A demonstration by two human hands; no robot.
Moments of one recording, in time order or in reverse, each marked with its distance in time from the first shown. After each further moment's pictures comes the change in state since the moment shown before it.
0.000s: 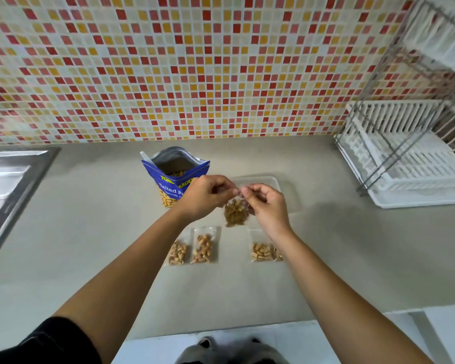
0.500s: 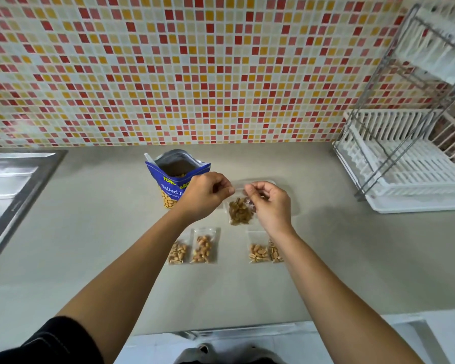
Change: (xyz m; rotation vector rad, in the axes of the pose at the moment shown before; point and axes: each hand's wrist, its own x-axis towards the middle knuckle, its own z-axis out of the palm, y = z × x) left_hand -0.010 0.013 0.001 0.232 0.134 0.086; right_hand -0.008 -0.015 -0.006 -0.186 0.100 -0.104
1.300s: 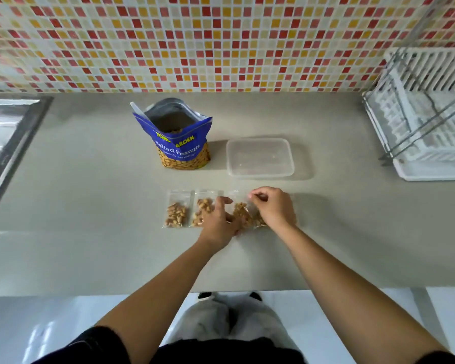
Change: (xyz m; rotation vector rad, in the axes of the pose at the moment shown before) left_hand -0.070 -0.061 0.129 -0.325 -0.110 -0.628; right_hand -0.005 0.113 -0.001 -0.616 -0.188 0.214
